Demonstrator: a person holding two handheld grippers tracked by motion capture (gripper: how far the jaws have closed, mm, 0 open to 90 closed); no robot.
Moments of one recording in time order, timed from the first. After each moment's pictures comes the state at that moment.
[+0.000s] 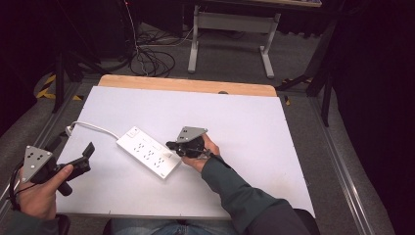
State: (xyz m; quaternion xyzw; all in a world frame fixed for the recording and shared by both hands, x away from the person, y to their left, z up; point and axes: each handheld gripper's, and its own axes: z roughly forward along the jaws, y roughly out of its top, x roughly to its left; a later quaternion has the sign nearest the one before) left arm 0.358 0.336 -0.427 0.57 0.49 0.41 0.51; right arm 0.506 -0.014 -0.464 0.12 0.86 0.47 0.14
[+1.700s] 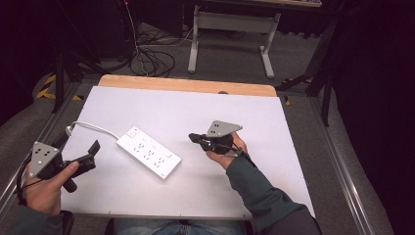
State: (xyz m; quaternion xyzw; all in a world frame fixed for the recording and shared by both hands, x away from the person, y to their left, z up) left arm 0.368 0.329 -0.427 0.58 0.48 0.40 0.52; right arm 0.499 -0.087 -0.427 0.14 0.83 0.52 0.17
